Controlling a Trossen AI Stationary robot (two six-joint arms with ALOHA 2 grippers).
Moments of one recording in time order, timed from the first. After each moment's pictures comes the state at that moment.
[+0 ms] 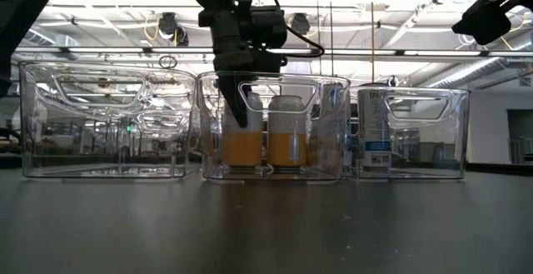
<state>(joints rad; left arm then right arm) 0.26 1.94 1.53 -0.93 0.15 0.19 0.63 0.32 0.55 -0.67 0.47 0.38</state>
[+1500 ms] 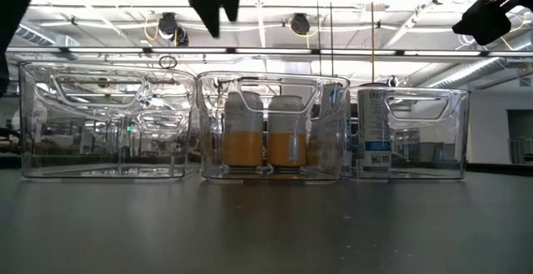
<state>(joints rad) 0.08 1.88 2.08 -1.57 -0.12 -0.42 0.63 0.32 0.55 -0.67 0.47 0.38</state>
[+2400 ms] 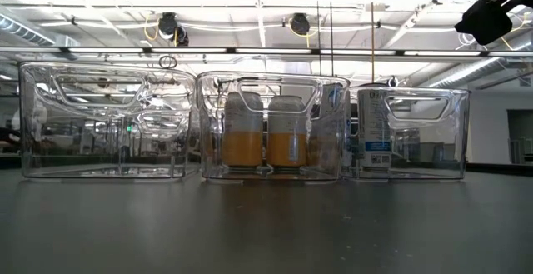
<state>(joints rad) -0.68 1.57 1.49 -1.38 -0.16 -1.73 0.63 0.32 0.55 -0.67 0.44 0.38</state>
